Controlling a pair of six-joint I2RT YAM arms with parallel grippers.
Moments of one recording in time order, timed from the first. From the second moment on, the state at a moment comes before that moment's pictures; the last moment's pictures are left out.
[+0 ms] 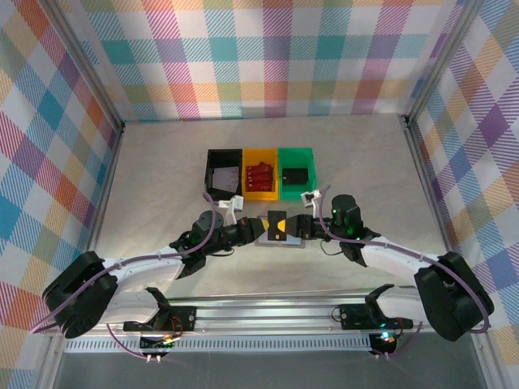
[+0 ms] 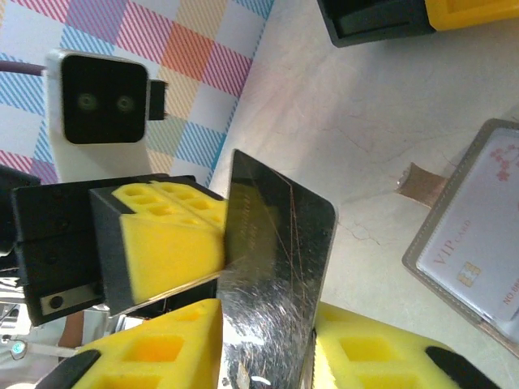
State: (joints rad) left arm -0.81 1.23 0.42 0.55 0.25 -1.07; right arm 0.53 1.21 0.40 0.47 -0.79 0.83
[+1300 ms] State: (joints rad) left arm -0.90 1.27 0.40 0.73 0.19 -1.16; right arm 0.53 0.80 0.32 0.40 -0.37 1.11
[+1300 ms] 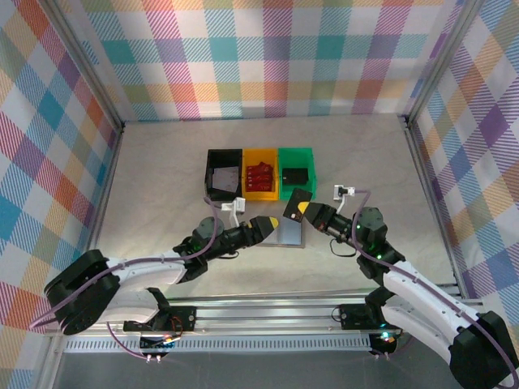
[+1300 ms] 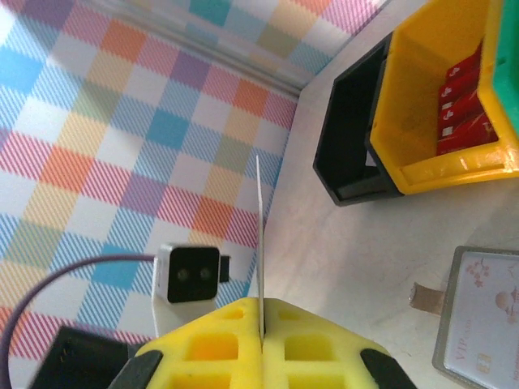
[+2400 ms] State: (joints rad) left arm -0.98 1.62 0.58 1.19 0.04 -1.30; right arm 0.63 0.74 0.25 0.46 -0.10 1.30
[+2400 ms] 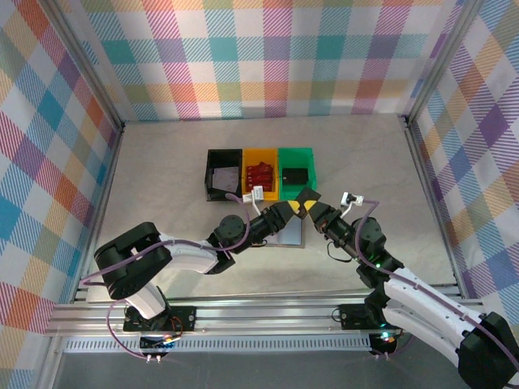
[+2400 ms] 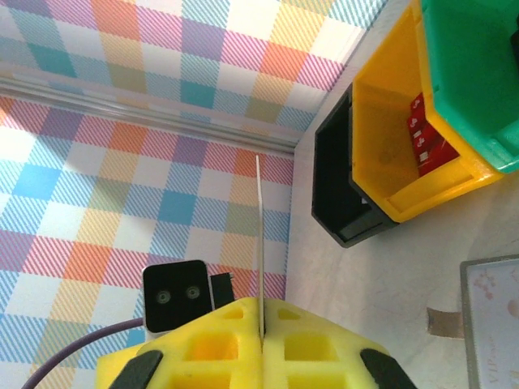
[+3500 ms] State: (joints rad) left arm -1.01 1.65 0.61 1.19 0.00 -1.34; right arm 0.68 0.77 0.23 0.55 0.04 1.38
